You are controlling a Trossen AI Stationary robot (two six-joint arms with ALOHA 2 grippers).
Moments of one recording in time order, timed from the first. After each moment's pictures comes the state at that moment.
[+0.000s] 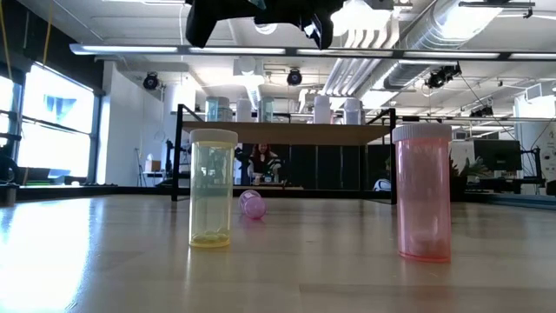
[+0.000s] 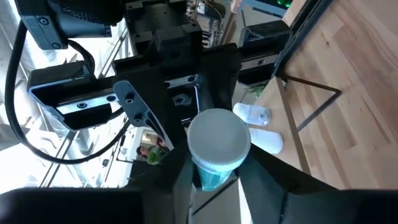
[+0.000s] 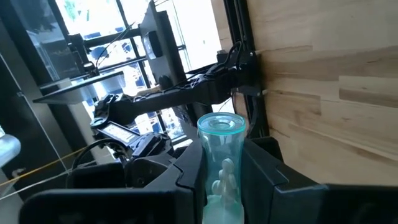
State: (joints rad) left arm -0.07 1.29 0.84 0.35 -0.74 1.26; right arm -0.14 1.59 1.39 -0.13 -0.16 1.76
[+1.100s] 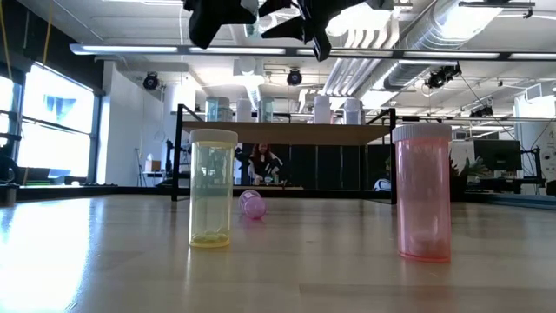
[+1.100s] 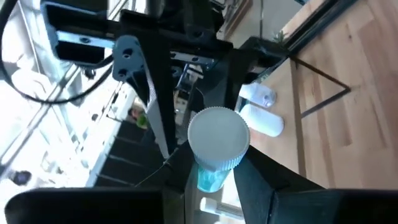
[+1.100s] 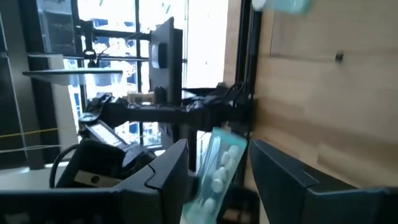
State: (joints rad) left arm -0.07 1.29 0.84 0.35 -0.86 1.06; right arm -0.22 1.59 1.39 -0.12 -0.14 1.43
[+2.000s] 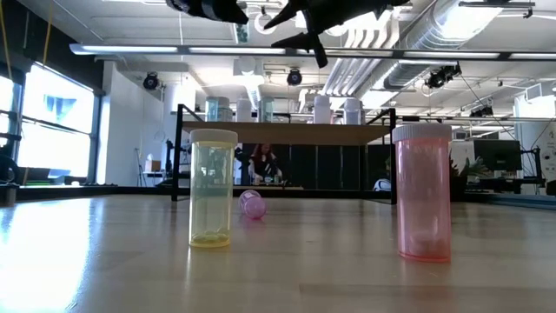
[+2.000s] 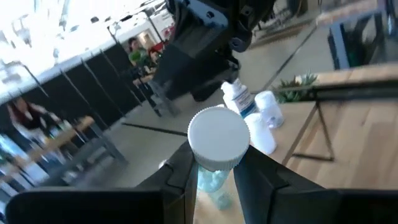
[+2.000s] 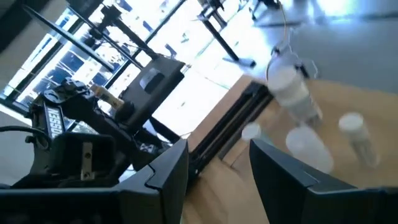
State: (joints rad) left arm -0.07 1.29 0.84 0.36 -1.02 0.41; right arm -0.37 1.59 1.39 -0.02 -0.11 0.71
